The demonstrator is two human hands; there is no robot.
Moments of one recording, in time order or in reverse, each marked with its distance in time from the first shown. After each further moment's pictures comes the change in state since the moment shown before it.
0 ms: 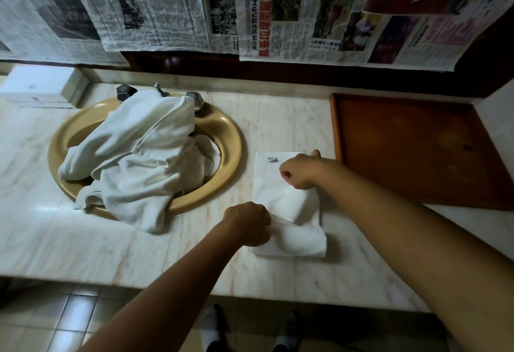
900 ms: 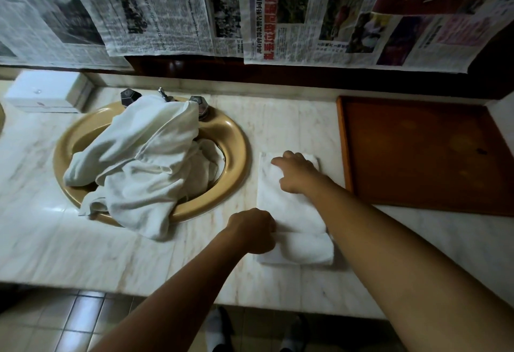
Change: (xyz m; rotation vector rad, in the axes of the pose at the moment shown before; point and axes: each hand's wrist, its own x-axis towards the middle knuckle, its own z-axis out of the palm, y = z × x) left_hand 0.012 -0.008 0.003 -0.028 -0.043 0.011; right_hand 0.058 -0.010 0.034 0.236 0.237 0.071
